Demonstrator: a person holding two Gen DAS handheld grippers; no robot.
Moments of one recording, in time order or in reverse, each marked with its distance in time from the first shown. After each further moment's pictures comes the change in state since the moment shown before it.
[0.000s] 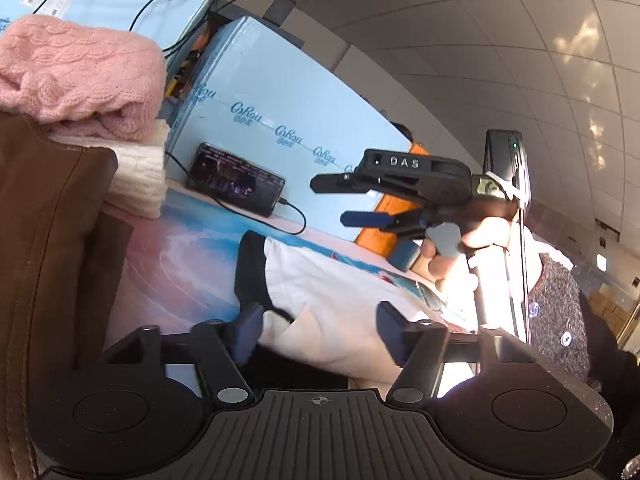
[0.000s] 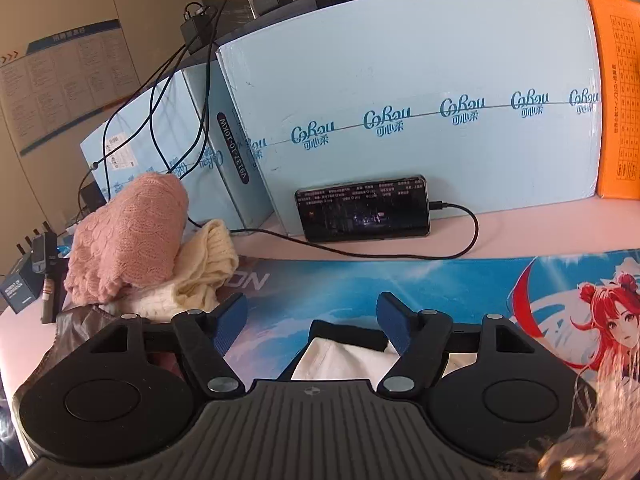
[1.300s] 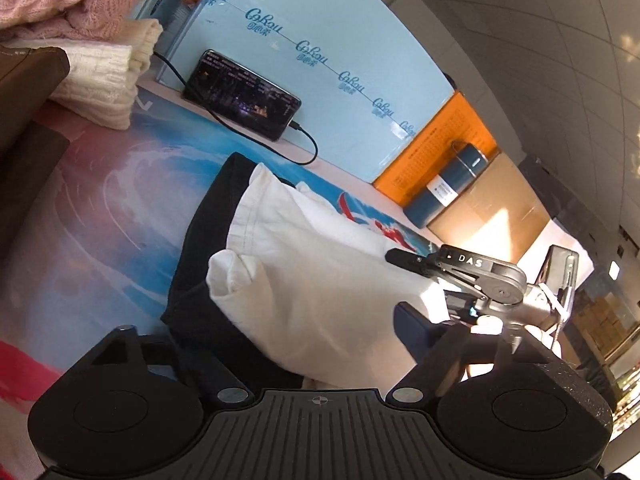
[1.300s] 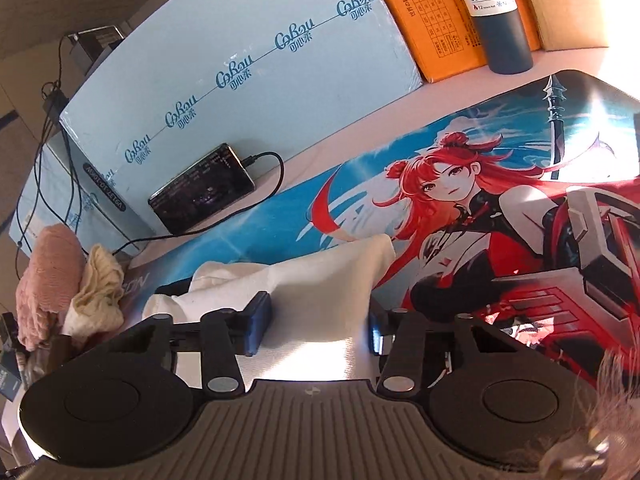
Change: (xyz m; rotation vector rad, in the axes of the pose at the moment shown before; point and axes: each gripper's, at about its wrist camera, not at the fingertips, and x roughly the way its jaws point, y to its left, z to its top) left arm 0.073 -0.017 -0.003 -0.187 0.245 0.089; right arm -0.053 -0.135 -0.066 0.341 -0.040 -0.161
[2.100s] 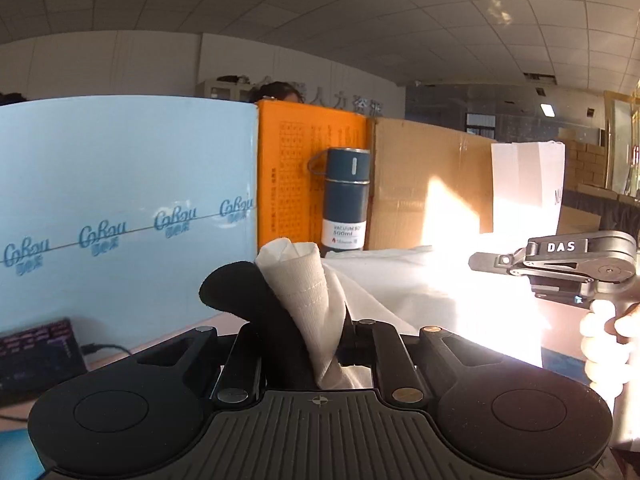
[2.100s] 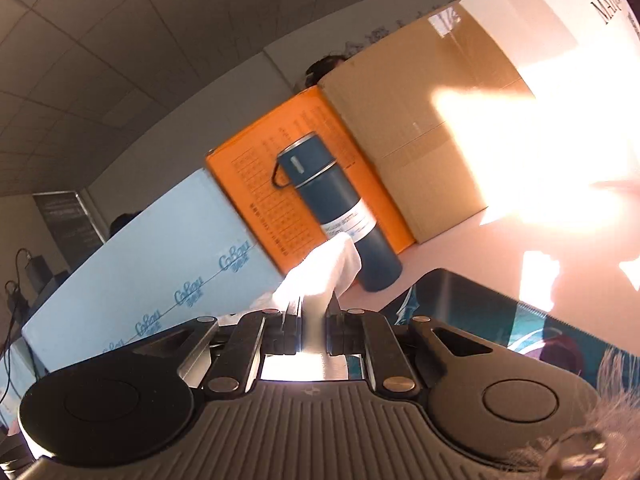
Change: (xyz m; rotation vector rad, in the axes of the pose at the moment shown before) left arm 0.204 -0.201 0.082 0.713 -0.146 -0.143; right arm -0.098 -0.128 0.082 0.203 -0.601 -0.156
